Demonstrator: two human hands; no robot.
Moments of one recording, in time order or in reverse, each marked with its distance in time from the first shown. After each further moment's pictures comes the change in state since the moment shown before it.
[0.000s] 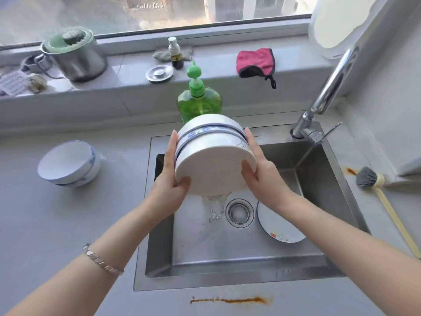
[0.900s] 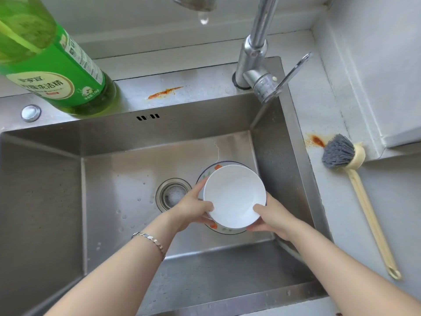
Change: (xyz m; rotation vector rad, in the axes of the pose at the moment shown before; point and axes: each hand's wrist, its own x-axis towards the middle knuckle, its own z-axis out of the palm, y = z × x) left_hand 0.082 -0.123 0.294 -0.351 -0.457 -0.951; right_hand -0.072 0.290 -0.078 0.389 -0.134 1.178
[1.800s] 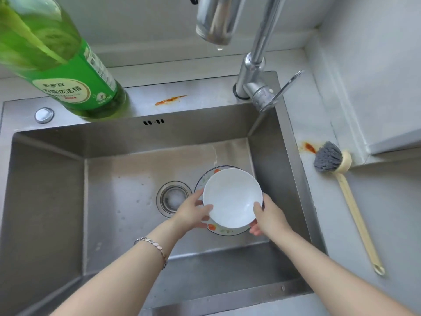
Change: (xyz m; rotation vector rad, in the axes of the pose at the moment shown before) left_hand -0.017 -0.009 0.002 0.118 0.094 0.069; right_hand -0.022 -0.002 0.012 -0.305 0.276 -0.126
